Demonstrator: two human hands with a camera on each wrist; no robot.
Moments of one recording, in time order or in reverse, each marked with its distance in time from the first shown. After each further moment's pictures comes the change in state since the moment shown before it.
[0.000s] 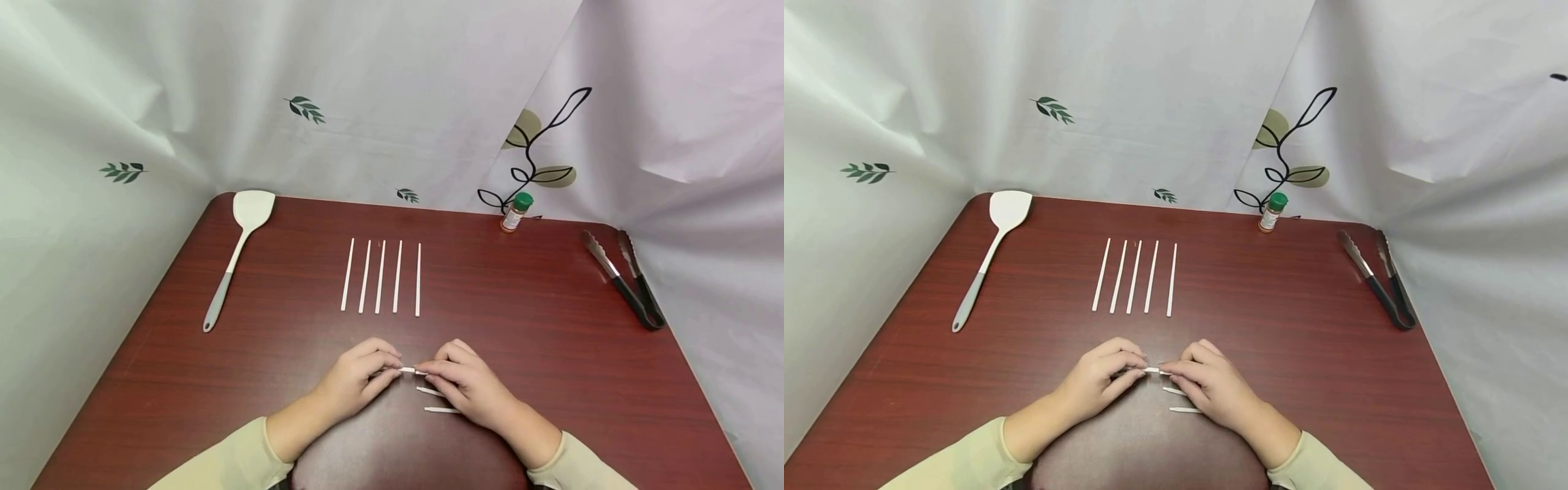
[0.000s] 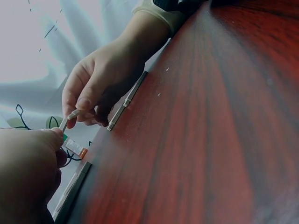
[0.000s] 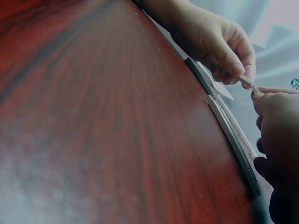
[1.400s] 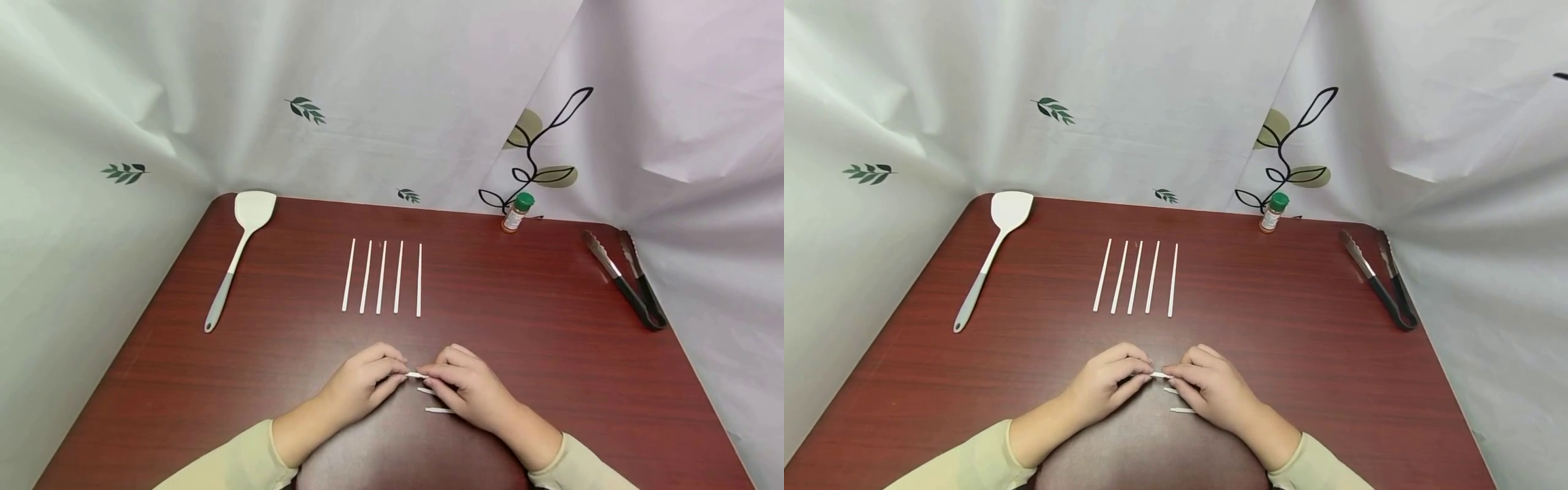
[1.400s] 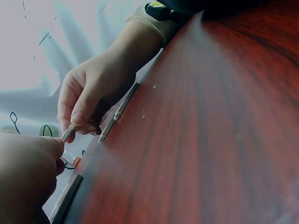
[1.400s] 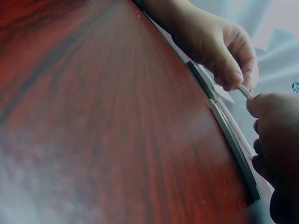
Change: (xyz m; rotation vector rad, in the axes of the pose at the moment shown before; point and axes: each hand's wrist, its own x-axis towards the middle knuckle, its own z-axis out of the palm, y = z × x) left_hand 0.002 0.008 0.005 0.069 -0.020 0.027; right_hand 0.001 -0.002 0.003 -0.027 0.031 -0.051
